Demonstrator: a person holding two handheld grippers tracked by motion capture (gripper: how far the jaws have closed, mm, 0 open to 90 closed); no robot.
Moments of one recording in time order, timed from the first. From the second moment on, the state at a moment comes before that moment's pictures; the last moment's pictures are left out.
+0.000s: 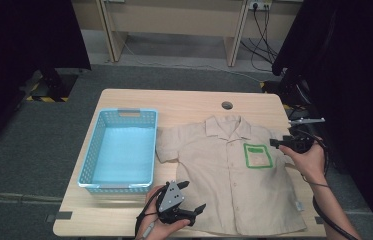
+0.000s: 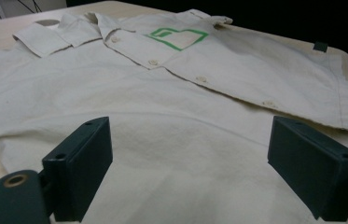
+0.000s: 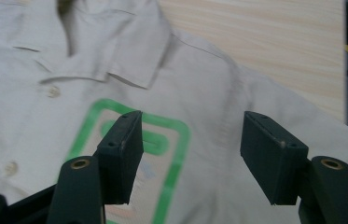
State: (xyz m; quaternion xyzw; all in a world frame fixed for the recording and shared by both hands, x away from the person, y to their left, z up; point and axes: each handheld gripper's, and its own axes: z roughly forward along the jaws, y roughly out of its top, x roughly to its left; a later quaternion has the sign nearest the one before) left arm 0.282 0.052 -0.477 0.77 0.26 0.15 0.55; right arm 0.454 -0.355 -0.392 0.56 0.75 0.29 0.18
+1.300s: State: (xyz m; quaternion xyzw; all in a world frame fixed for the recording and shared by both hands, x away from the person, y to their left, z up) left arm 0.277 0.055 -0.478 0.75 0.29 0.16 0.57; right arm 0.435 -0.432 -0.434 0.65 0.70 0.22 0.19
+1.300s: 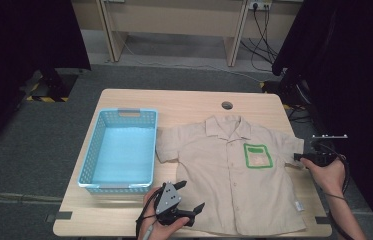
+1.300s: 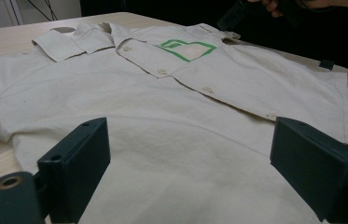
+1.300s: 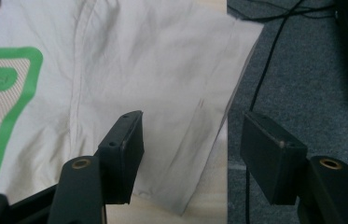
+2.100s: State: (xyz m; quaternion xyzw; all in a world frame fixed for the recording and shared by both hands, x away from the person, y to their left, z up) left arm 0.275 0.055 -0.478 0.75 0.28 0.17 0.57; right arm 0.435 -0.426 -0.450 0.66 0.69 0.21 0.20
